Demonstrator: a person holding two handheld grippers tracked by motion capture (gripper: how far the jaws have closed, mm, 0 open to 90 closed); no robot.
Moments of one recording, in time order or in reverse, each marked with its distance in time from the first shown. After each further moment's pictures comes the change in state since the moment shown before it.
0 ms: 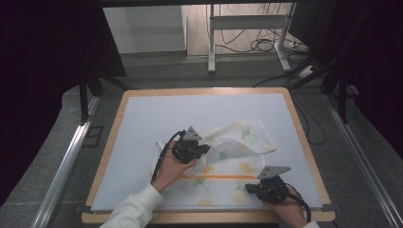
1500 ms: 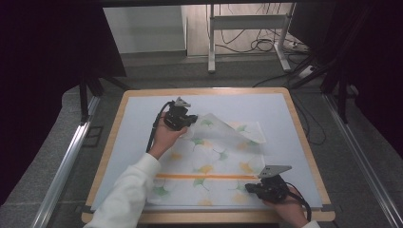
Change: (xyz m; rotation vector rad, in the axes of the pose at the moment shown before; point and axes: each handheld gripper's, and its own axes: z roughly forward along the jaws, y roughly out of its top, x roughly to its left) left arm 0.092 0.047 0.005 -0.007 0.140 -0.066; right arm -0.004 0.000 0.000 -0.003 0.024 0.008
